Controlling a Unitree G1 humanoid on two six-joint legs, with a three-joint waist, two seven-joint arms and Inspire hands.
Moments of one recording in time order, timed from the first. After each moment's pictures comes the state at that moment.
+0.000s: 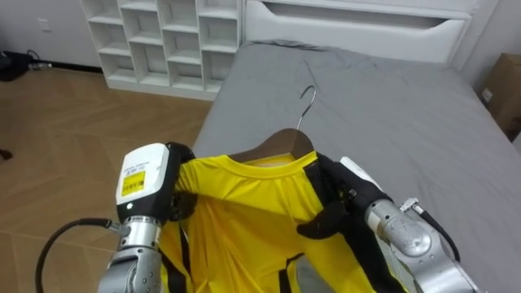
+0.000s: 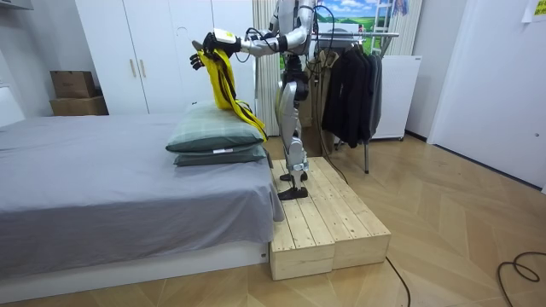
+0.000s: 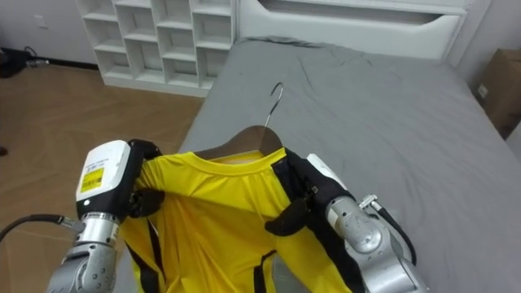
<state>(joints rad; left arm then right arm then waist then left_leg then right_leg) -0.24 0.24 -0.14 0.37 0.83 -0.02 0.42 -0.47 -0.31 0.23 0.60 -0.20 -0.02 0.19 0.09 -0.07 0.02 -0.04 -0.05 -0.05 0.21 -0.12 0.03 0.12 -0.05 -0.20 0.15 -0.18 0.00</state>
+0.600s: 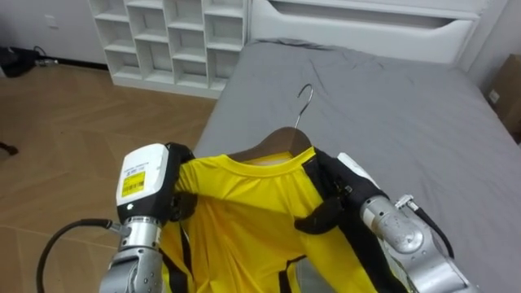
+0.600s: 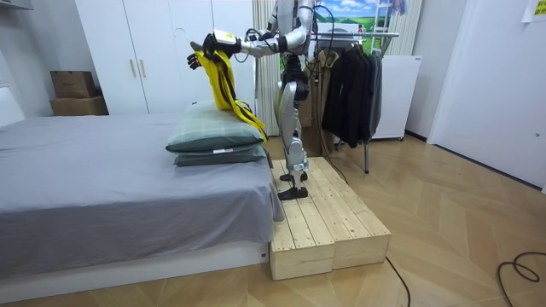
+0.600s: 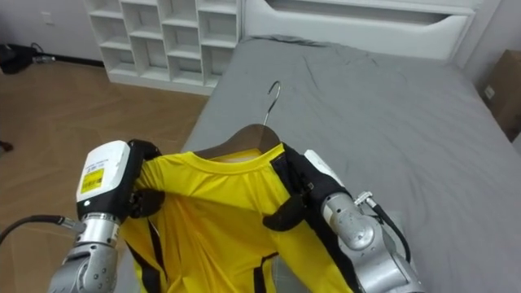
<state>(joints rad) -0.24 0.24 -0.14 0.38 0.82 -0.01 0.42 -0.49 -0.30 0.25 0.61 -0.29 -0.02 0.12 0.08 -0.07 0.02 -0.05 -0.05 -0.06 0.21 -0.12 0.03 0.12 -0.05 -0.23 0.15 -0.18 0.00</state>
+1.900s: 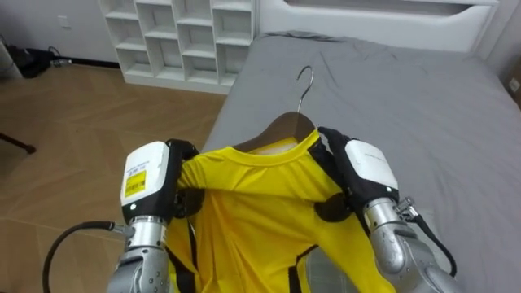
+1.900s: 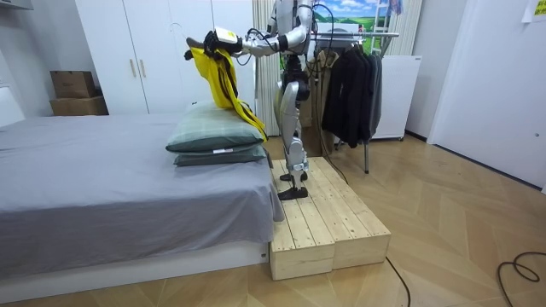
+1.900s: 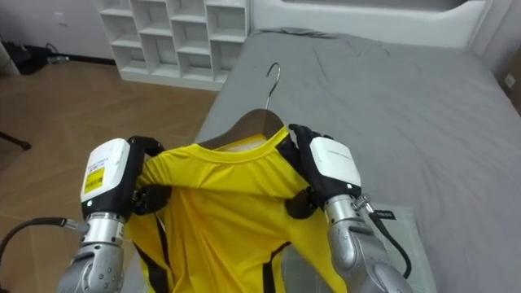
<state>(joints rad) -0.25 0.21 -0.15 0.39 0.76 -0.05 0.47 -0.46 -0.27 0.25 0.72 -0.71 -0.12 -0.31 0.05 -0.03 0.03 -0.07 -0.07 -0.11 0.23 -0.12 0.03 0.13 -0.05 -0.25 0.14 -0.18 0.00</state>
